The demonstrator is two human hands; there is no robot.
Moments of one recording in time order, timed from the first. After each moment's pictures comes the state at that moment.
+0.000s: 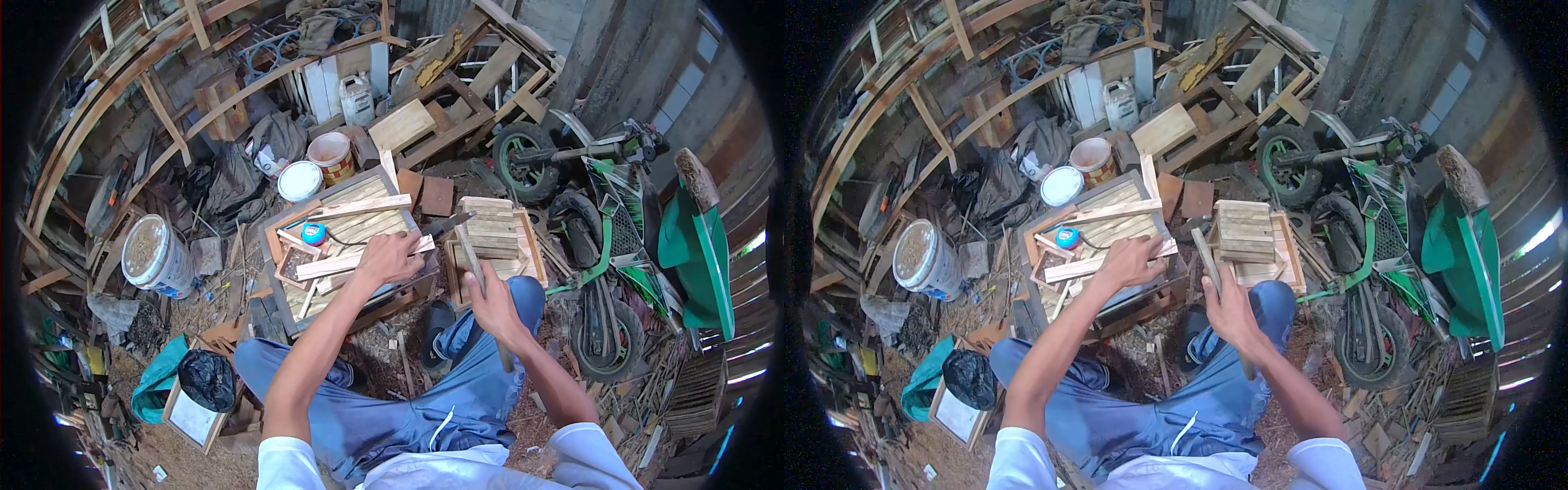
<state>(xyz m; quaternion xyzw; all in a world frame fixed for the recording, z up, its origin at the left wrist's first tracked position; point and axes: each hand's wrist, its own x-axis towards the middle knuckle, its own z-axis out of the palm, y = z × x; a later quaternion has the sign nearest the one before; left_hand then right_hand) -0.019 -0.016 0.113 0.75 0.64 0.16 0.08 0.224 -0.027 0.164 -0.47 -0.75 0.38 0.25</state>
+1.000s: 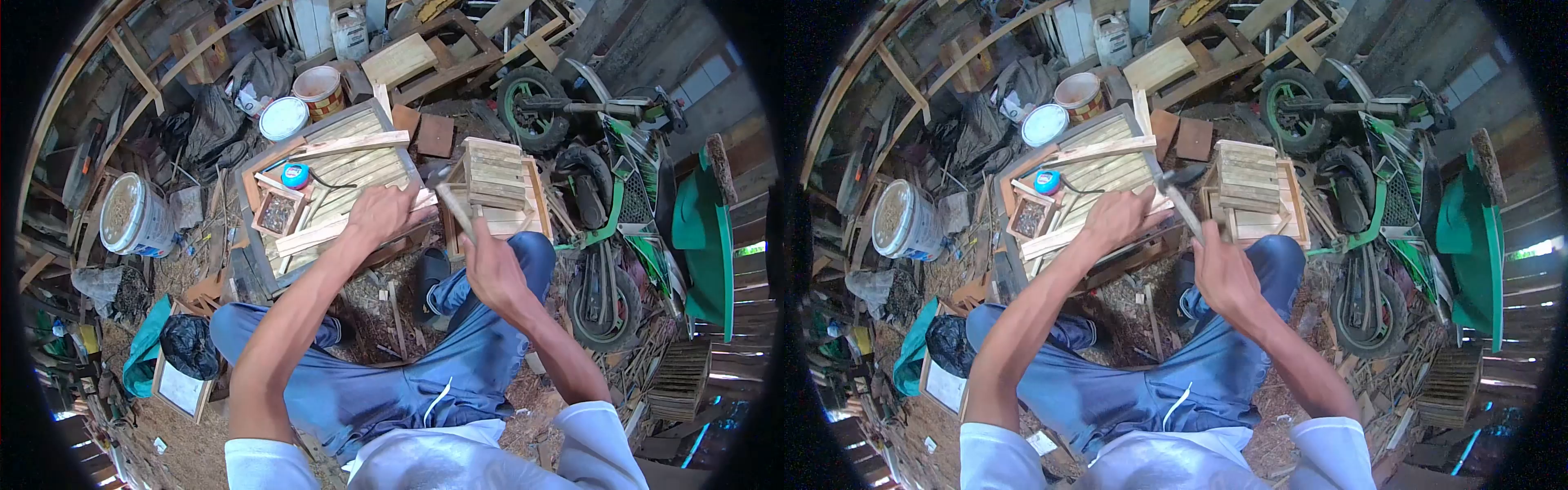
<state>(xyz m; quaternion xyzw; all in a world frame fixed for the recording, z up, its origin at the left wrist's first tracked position) -0.010 -0.020 0.100 0.74 0.65 0.15 0.06 0.209 -0.026 0.157 -0.46 -0.83 0.28 0.12</state>
